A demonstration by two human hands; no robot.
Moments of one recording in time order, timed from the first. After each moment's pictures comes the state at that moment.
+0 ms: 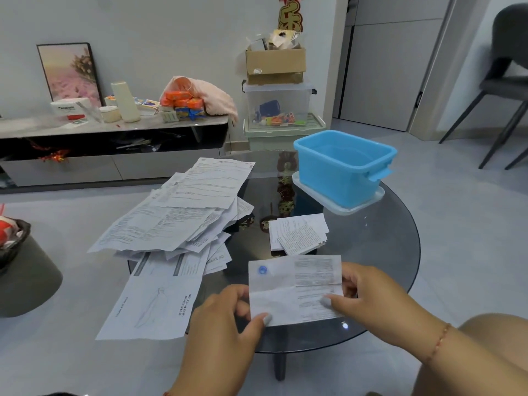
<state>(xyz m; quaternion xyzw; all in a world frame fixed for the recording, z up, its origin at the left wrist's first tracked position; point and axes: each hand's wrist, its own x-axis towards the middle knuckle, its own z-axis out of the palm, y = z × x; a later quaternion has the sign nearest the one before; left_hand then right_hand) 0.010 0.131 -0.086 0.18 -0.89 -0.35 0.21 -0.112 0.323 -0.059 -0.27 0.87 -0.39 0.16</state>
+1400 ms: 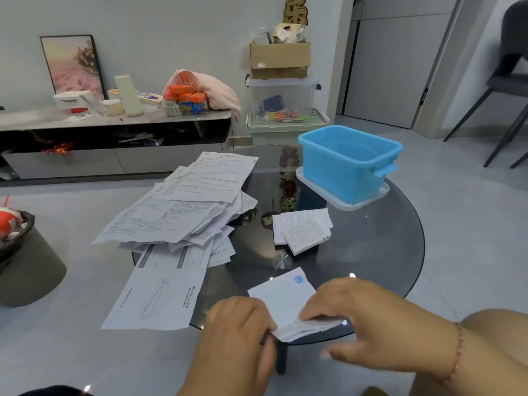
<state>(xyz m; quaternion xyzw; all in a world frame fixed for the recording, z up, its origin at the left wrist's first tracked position) 0.014 0.125 -0.116 -0.06 -0.92 -0.16 0.34 -0.097 0.323 -0.047 -0.55 0.82 -0.15 0.09</state>
